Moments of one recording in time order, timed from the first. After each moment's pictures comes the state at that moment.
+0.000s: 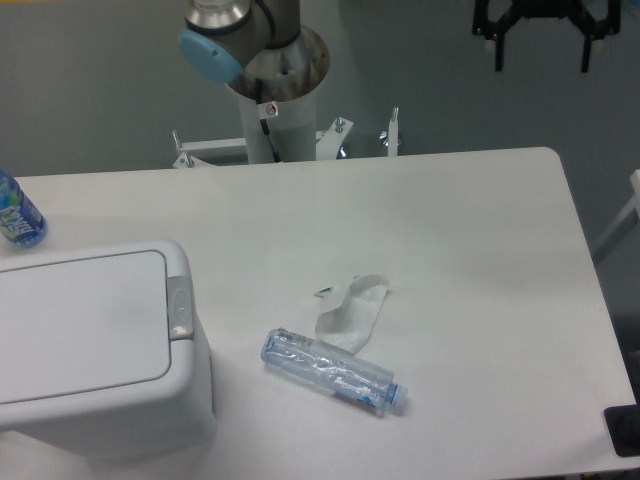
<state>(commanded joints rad) 2.94 -1.51 -1.47 -1.38 1.36 1.25</state>
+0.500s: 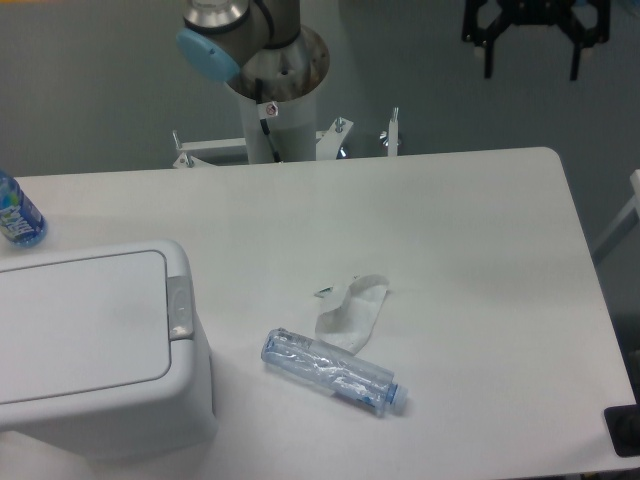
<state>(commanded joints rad) 2.82 -1.53 -1.47 -1.34 1.35 1.03</state>
